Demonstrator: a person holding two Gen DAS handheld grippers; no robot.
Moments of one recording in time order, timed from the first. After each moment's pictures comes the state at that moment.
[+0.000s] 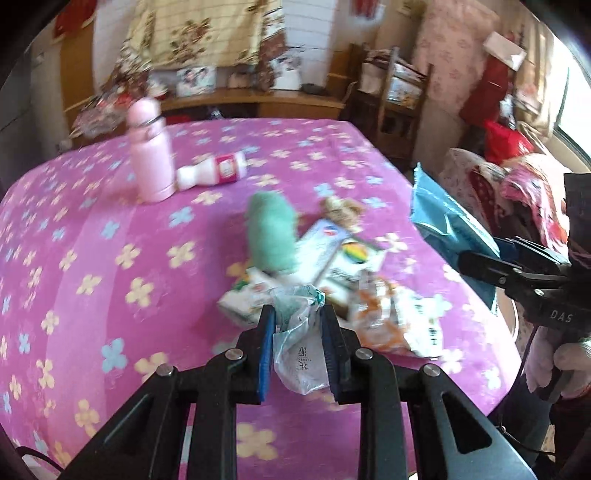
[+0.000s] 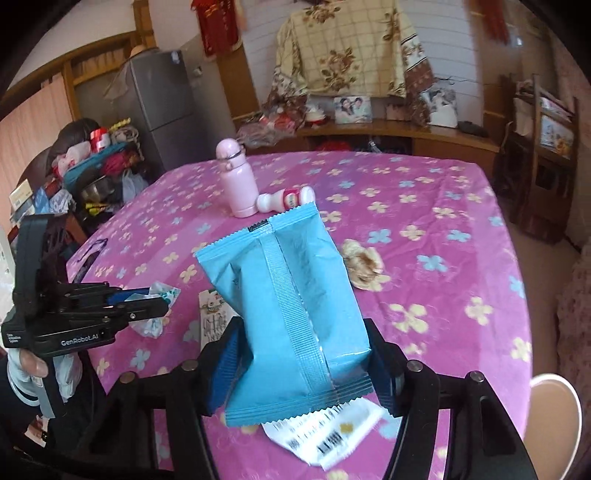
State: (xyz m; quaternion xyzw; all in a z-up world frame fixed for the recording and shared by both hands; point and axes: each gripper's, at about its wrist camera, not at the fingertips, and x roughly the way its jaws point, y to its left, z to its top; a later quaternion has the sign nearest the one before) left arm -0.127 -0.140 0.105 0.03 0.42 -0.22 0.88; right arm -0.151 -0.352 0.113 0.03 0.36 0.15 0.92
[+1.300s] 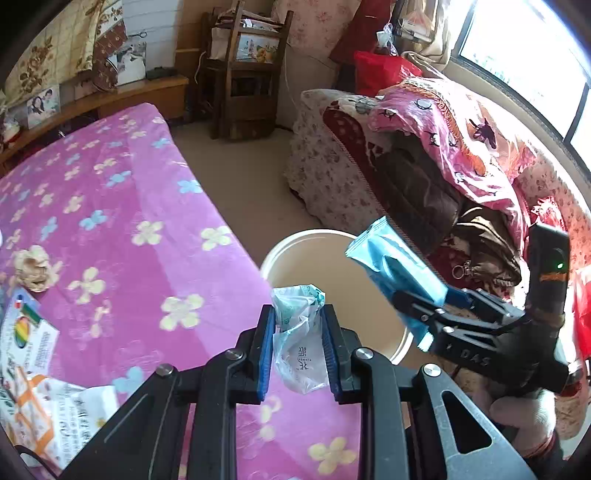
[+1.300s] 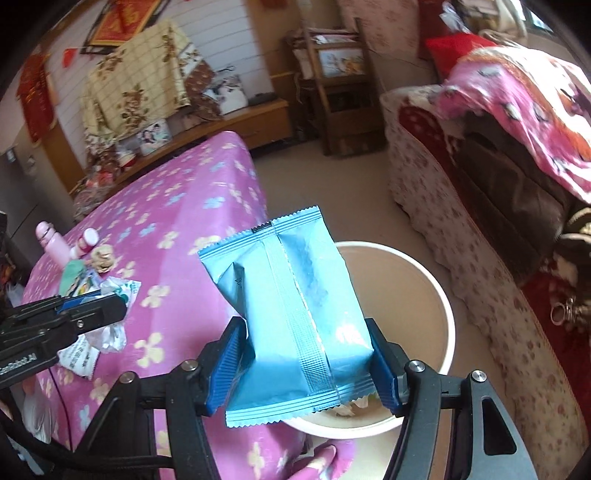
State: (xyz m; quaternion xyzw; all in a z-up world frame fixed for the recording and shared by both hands) left arm -0.174 -0.452 0.082 0.08 0.44 -0.42 0.79; right arm -0.290 -0.630 0.056 0.18 0.39 -0.16 0.89
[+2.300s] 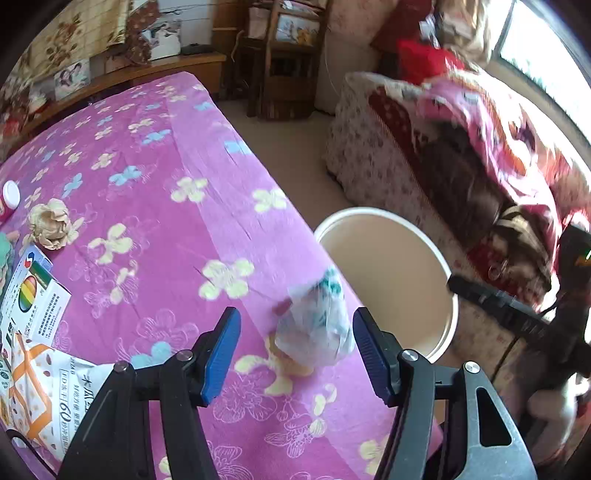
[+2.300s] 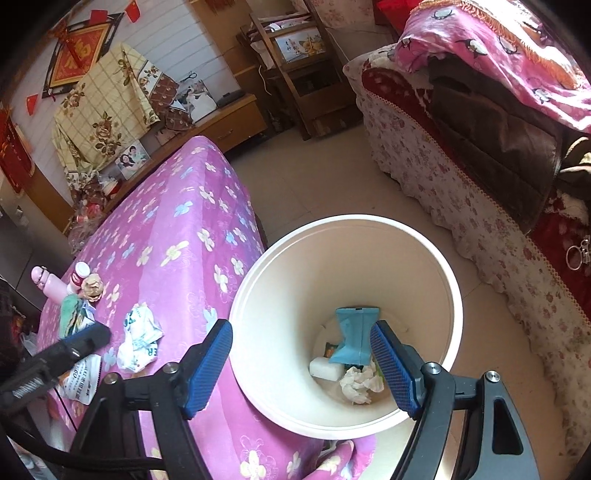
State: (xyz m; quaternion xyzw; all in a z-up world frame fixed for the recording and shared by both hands) left arm -0.157 -0.437 0.041 0.09 0.48 -0.35 0.80; right arm -0.288 -0.654 0.028 0.27 0.39 -0.16 0.87
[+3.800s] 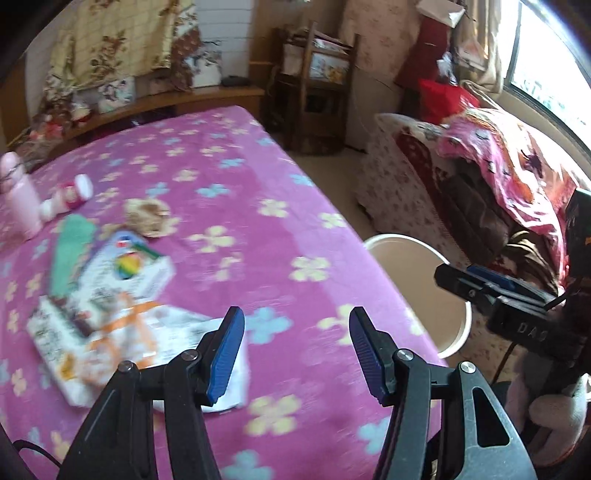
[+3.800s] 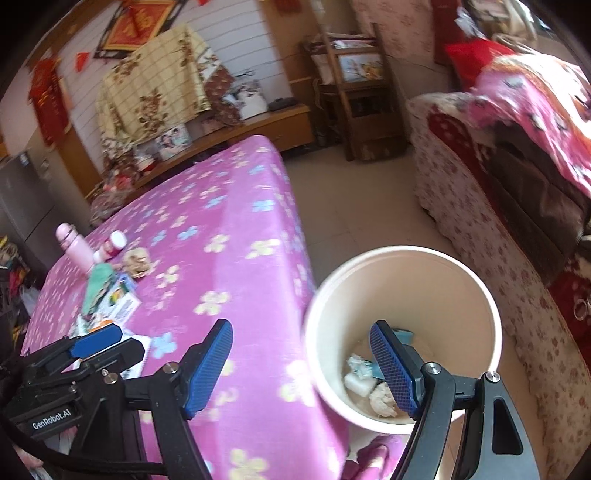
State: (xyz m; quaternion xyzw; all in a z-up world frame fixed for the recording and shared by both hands) left arm -0.175 -0.326 0.081 0.06 0.42 -0.30 0.86; right arm -0.259 -0.548 0.081 0.17 0.37 -0.11 0.91
